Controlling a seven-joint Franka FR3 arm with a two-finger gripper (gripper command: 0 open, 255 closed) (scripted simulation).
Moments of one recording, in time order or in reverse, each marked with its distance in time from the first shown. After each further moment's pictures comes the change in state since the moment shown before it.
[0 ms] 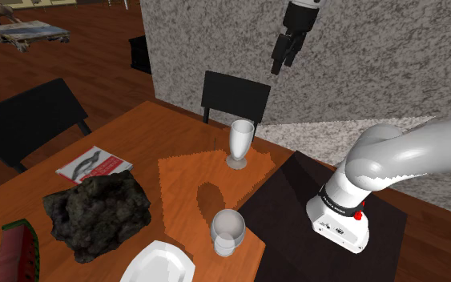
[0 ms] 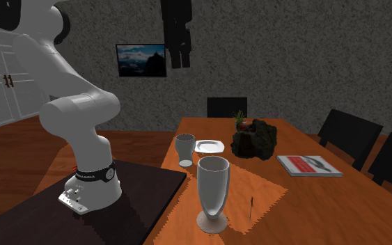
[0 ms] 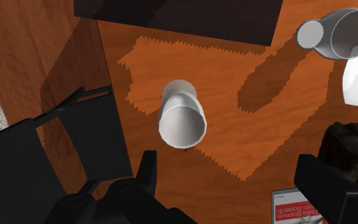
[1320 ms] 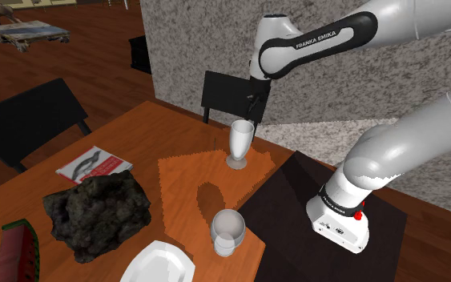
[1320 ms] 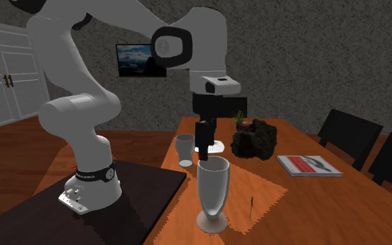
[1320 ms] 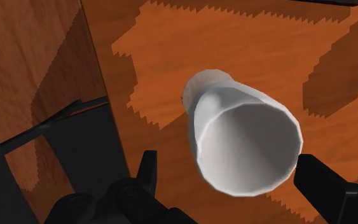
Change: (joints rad) arm -0.048 0.353 -0.011 -0.299 -0.037 0.592 -0.010
